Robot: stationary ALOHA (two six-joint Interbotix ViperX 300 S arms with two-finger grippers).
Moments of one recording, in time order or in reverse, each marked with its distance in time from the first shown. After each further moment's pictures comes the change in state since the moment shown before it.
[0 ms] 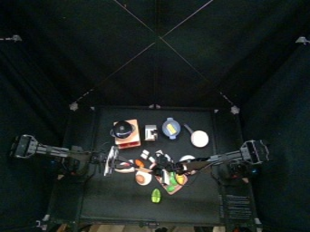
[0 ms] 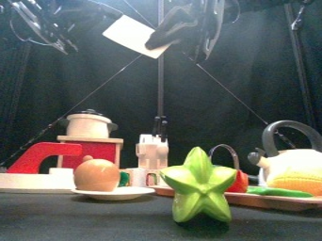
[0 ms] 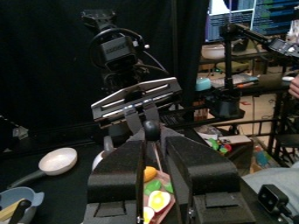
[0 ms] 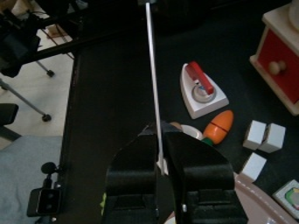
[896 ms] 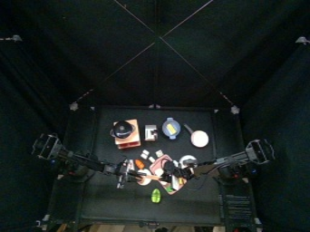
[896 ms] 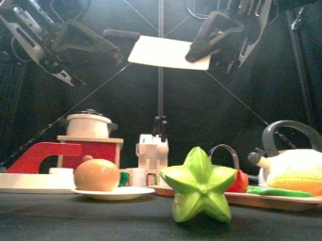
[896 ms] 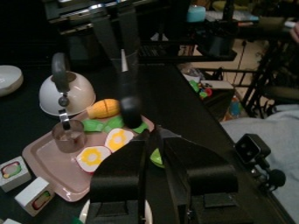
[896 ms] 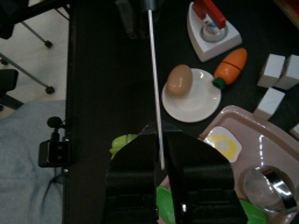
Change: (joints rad) left arm -0.215 0.305 -0.052 -0.350 0.011 0.176; right arm 0.107 -0.046 0.107 0.103 0.110 0.002
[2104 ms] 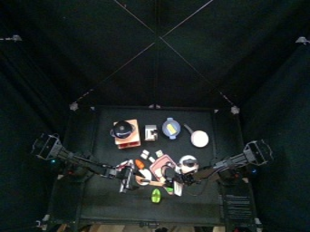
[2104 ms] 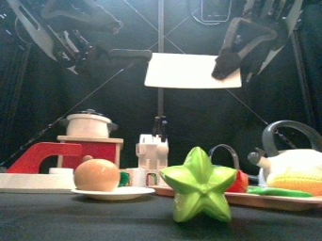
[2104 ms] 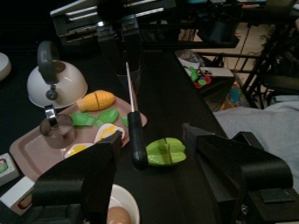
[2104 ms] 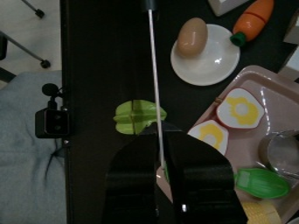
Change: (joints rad) left arm -0.028 0.043 -0.135 -0.103 0.215 0.025; right arm 0.077 0.037 0.021 0.052 0.028 0.000
